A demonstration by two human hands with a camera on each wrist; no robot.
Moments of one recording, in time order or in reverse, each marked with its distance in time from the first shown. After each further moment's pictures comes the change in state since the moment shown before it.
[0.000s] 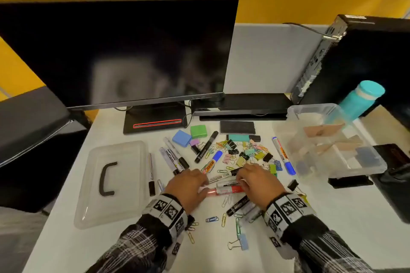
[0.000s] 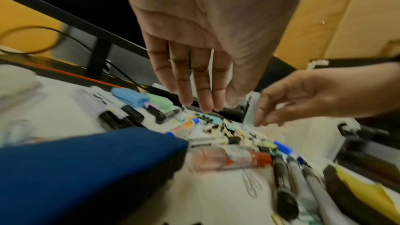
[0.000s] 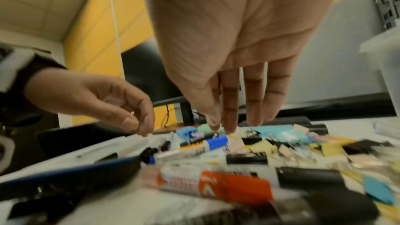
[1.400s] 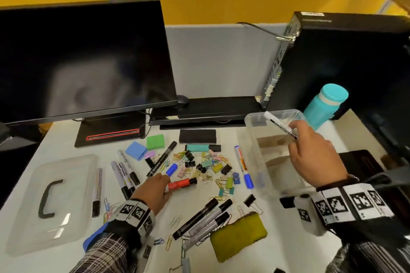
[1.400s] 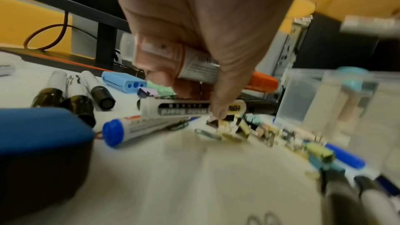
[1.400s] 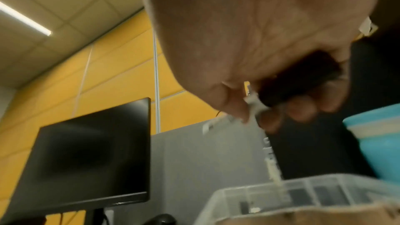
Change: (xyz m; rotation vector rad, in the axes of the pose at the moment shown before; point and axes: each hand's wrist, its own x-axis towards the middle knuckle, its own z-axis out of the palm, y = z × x) left_hand 0.078 0.033 0.031 0.085 -0.061 -0.222; right_hand -0.046 0.179 -0.132 0.135 0.428 0.308
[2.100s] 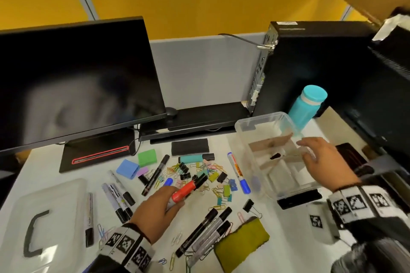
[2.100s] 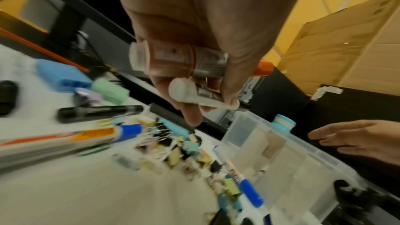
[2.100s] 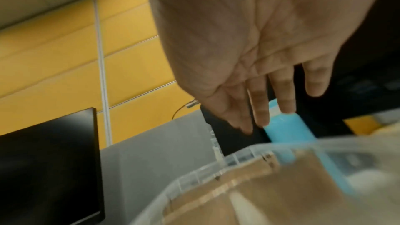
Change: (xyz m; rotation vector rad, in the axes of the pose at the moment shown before) left_hand -0.028 0.026 -0.036 -0.352 0.074 0.199; right_hand -0.006 0.070 0.018 0.047 -0.008 0.175
